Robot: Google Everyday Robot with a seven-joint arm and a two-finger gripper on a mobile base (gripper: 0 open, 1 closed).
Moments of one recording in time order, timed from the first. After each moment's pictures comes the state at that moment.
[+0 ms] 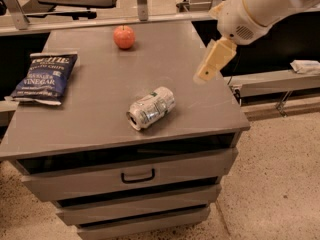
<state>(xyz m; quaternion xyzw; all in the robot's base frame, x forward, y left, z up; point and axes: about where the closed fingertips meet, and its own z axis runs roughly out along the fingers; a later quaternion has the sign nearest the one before) 0.592 -0.112 0.977 -0.60 0.71 0.00 0.35</state>
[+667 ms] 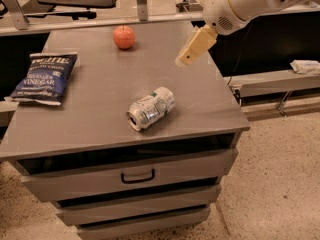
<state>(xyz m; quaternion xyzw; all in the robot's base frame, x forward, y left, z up) 0.643 -0.078 0.990 -0.58 0.69 0.03 0.43</state>
